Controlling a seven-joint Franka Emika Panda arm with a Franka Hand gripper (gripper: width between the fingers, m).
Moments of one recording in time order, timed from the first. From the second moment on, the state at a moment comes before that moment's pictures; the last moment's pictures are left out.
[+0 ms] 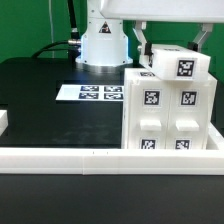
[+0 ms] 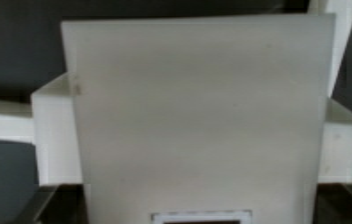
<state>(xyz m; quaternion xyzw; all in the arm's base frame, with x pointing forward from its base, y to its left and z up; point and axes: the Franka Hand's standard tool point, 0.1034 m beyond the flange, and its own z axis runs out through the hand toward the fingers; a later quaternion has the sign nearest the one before) 0.611 0.067 0.158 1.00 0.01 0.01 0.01</state>
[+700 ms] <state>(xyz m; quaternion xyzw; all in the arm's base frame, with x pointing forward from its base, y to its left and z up) 0.610 0.071 0.158 0.98 -0.17 0.01 0.00</state>
